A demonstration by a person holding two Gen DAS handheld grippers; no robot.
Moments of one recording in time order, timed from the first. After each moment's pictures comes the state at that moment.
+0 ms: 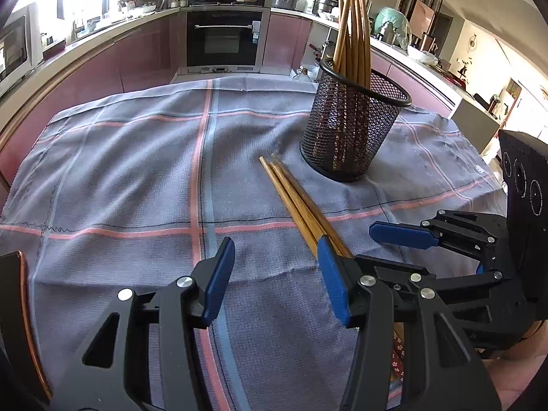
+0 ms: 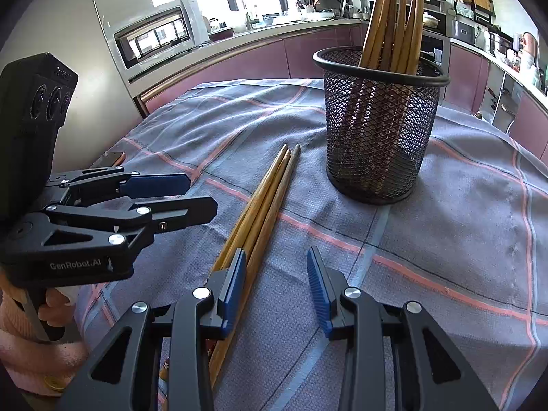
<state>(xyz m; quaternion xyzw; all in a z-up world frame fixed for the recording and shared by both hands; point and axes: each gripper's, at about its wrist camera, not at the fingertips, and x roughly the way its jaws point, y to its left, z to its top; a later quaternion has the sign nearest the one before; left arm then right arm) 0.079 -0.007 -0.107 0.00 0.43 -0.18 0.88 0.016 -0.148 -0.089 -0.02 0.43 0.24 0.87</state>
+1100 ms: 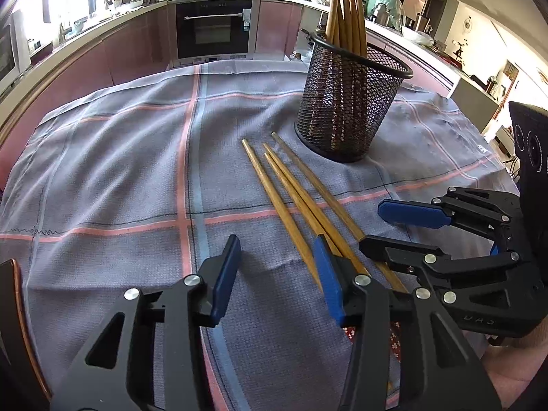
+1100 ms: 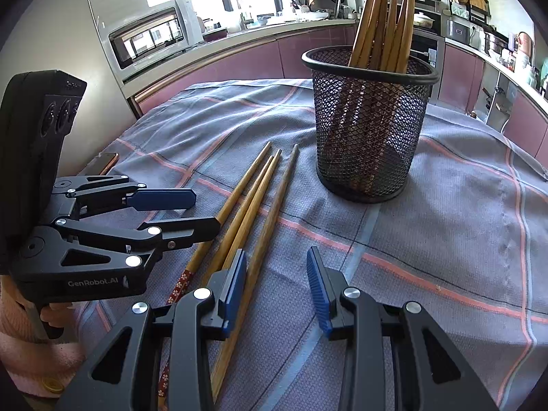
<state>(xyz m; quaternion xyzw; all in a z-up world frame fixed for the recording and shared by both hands) 0.085 -0.017 -0.124 0.03 0.46 -0.19 0.87 0.017 -0.151 -0.089 -0.02 0.43 0.23 0.87</state>
